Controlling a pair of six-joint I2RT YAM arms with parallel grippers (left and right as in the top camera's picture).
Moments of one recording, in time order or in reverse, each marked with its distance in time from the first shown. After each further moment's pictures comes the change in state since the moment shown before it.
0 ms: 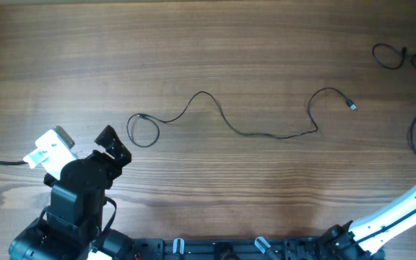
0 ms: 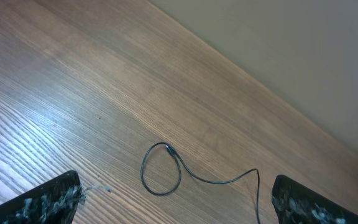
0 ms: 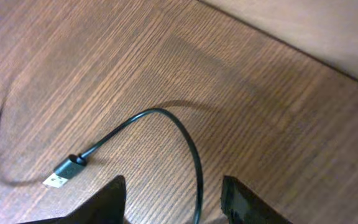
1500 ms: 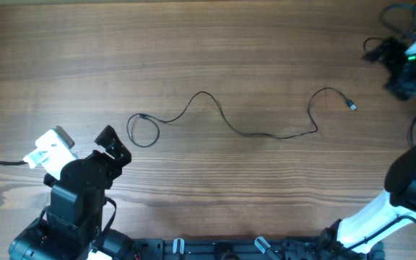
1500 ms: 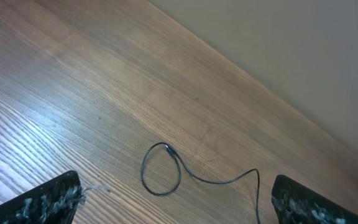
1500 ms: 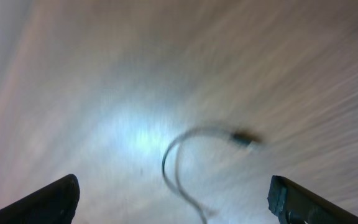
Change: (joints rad) left arm 0.000 0.000 0.000 0.000 0.000 0.000; right arm 0.459 -0.424 -0.089 -0.719 -0.179 0.207
